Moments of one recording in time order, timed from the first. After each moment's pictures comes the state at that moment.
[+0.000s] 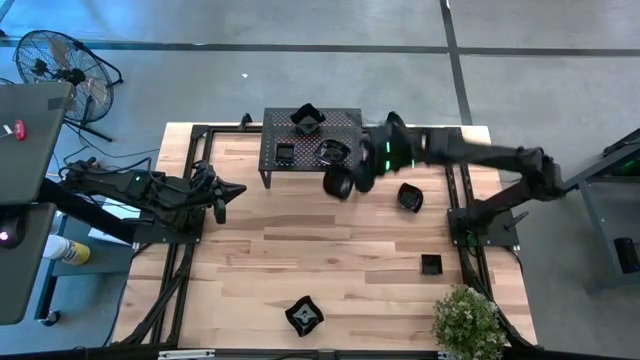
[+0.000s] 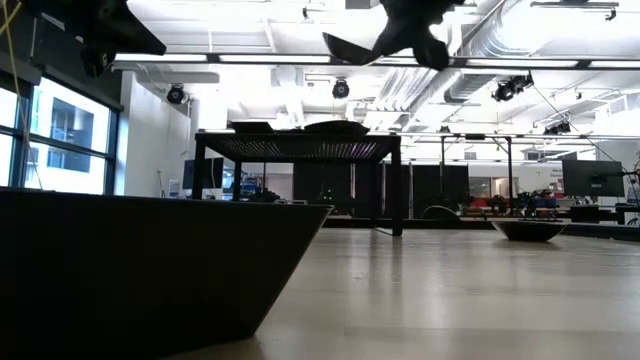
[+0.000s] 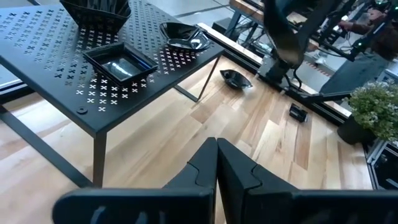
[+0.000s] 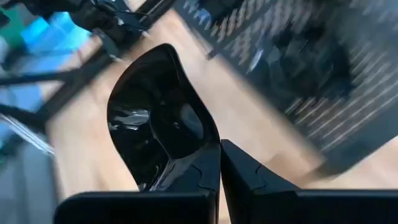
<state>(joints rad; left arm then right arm) -0.27 0.45 0.61 -0.53 -0.60 -0.63 -0.22 1.40 1.34 -0.67 -0.07 0.60</state>
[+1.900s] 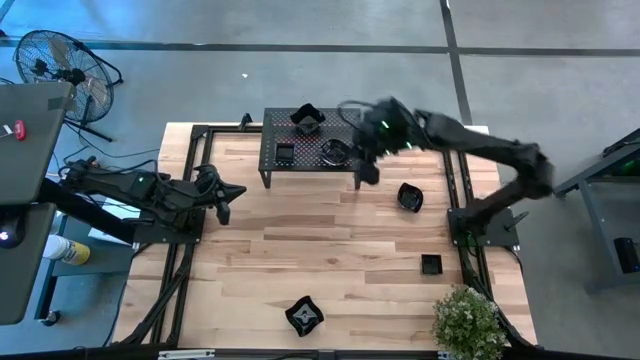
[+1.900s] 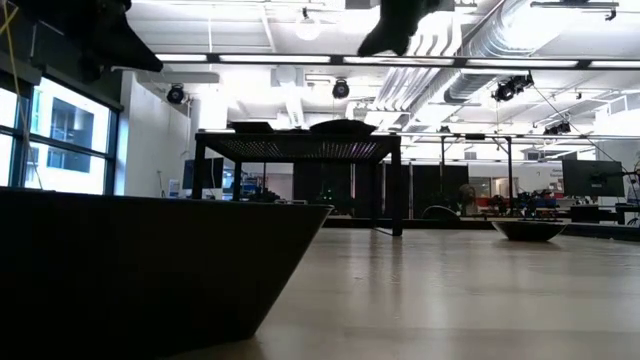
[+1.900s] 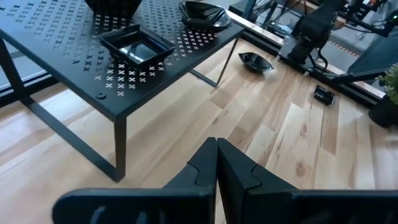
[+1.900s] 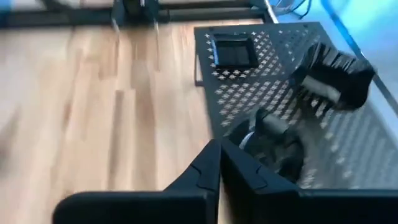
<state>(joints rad) -0.27 0.49 0.61 -0.61 -0.62 -0.63 -0.34 1.47 1.48 -0.69 -0.15 -0.17</state>
